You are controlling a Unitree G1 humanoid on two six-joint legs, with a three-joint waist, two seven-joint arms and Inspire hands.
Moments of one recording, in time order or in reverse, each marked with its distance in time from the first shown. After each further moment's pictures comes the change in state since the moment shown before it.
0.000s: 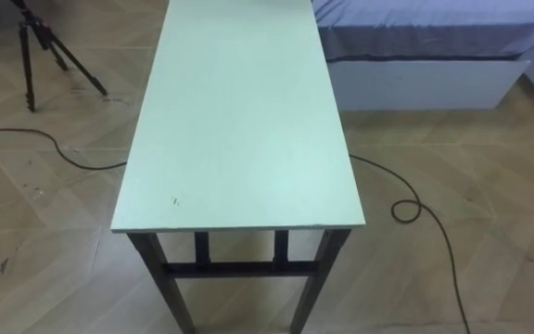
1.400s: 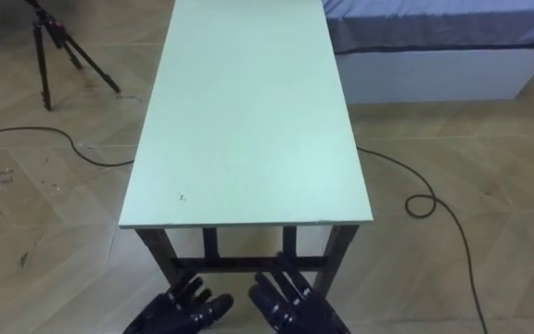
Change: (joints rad) left arm 0.164 0.084 -0.421 -0.888 -0.661 0.090 -0.296; right arm 0.259 -0.086 0.248 -0.983 0.392 0.040 0.251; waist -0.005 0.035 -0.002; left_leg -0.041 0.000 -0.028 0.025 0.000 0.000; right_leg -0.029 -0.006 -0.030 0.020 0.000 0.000
